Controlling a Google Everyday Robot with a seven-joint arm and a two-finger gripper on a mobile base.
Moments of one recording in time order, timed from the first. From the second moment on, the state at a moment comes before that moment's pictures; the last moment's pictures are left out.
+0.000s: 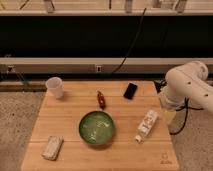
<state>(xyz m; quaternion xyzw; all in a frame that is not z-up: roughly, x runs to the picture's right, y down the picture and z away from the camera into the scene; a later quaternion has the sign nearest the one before) 0.286 0.107 0.684 -0.28 0.02 0.02 0.96</state>
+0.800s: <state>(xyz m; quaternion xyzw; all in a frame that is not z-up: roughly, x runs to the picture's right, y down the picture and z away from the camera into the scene) 0.286 0.107 0.684 -0.28 0.02 0.02 0.96</state>
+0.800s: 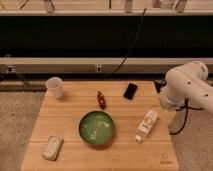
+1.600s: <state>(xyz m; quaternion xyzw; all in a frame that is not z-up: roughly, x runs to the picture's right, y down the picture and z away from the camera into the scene) 0.283 0.110 0.684 -0.28 0.02 0.02 0.96</state>
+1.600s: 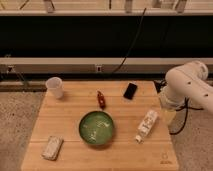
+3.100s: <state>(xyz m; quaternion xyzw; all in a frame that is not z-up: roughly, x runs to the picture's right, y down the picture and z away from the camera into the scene) 0.204 0.154 0.736 -0.29 0.00 -0.05 0.96</state>
